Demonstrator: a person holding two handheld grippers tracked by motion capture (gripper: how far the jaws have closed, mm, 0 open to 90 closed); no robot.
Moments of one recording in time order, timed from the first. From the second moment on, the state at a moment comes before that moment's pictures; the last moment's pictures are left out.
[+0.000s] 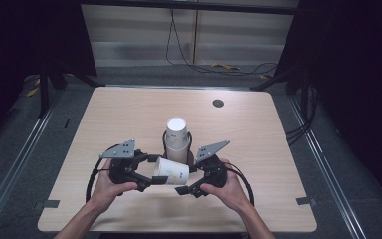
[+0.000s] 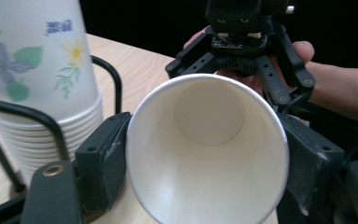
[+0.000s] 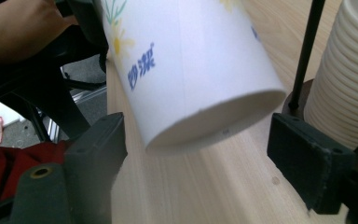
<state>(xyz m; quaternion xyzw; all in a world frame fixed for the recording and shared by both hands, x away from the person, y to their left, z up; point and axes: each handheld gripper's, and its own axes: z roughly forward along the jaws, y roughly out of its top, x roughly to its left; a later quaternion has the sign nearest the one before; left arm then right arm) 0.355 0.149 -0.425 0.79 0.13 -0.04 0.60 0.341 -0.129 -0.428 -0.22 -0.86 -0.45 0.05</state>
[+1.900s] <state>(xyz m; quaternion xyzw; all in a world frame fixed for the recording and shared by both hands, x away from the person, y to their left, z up) 0.400 0.233 -0.413 0.82 0.27 0.06 0.50 0.330 -0.190 -0.433 -0.39 -0.79 -0.45 -0.14</state>
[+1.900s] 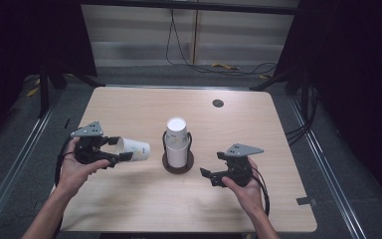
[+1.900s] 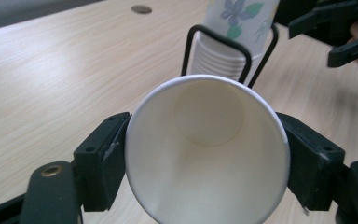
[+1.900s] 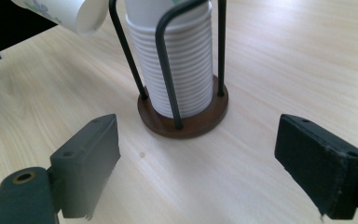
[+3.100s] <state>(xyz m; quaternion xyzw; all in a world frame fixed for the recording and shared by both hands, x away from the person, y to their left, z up) 0.448 0.211 -0.398 0.87 0.31 0.07 0.37 0.321 -0.201 -0.440 -0.40 -0.79 -0.44 -0.14</state>
